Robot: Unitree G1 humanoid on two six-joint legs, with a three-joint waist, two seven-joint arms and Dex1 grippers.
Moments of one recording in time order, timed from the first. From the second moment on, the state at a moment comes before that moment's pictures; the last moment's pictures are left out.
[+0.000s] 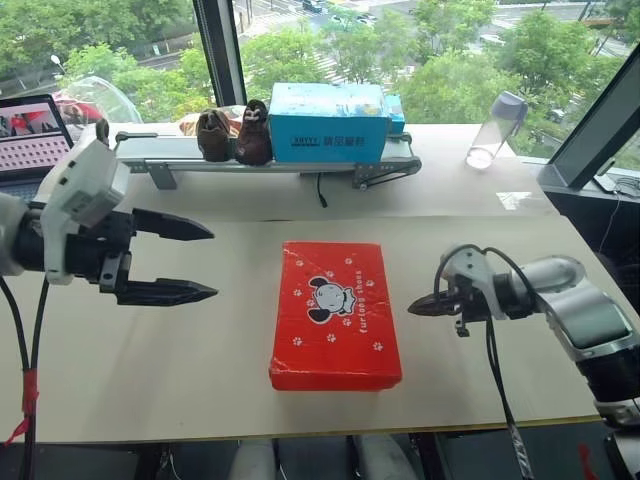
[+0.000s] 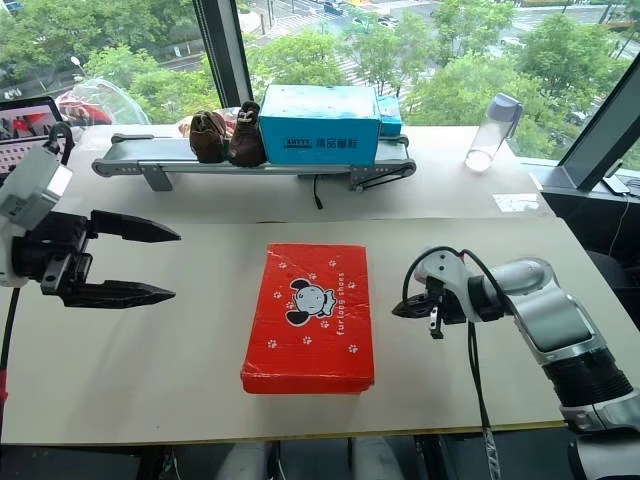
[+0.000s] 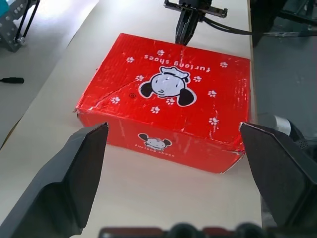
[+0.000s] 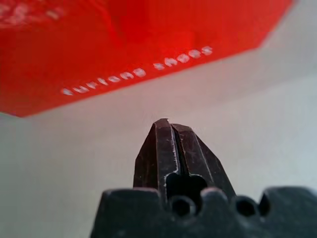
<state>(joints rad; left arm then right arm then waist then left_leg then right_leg) -0.46 1.28 0.31 -0.35 -0.86 0.87 -1.34 -0.51 -0.89 0.23 -0.17 0.31 0.63 1.31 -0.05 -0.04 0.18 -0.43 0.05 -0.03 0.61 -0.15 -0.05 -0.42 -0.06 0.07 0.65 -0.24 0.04</state>
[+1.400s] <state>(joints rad) -0.64 1.65 0.70 -0.46 -1.29 1.33 -1.22 -1.07 -0.17 0.47 0.30 0.25 0.59 1.15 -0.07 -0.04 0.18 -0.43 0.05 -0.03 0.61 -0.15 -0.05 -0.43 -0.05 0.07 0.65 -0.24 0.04</state>
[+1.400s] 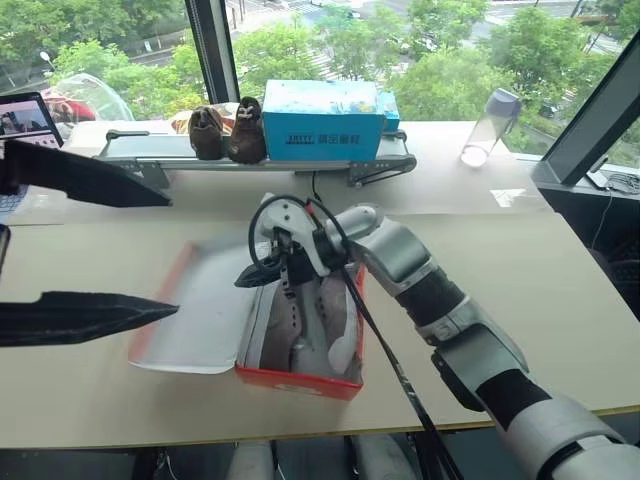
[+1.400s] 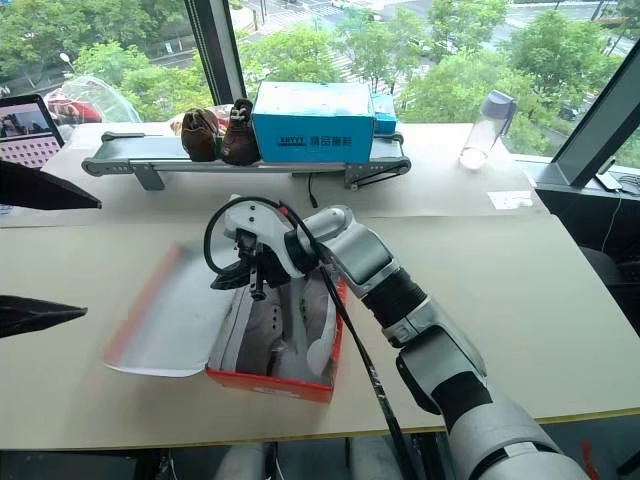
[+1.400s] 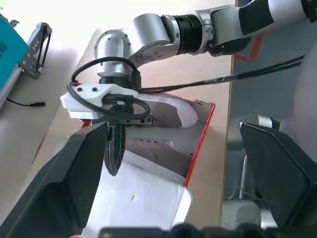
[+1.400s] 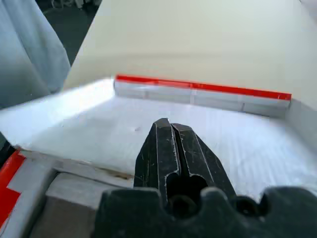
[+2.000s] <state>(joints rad) -0.44 1.37 0.33 -0.21 -0.75 0.75 -1.33 -1.03 -0.57 0.42 -0.15 0.28 0.95 1.10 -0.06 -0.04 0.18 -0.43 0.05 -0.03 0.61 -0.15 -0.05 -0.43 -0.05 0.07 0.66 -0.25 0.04</state>
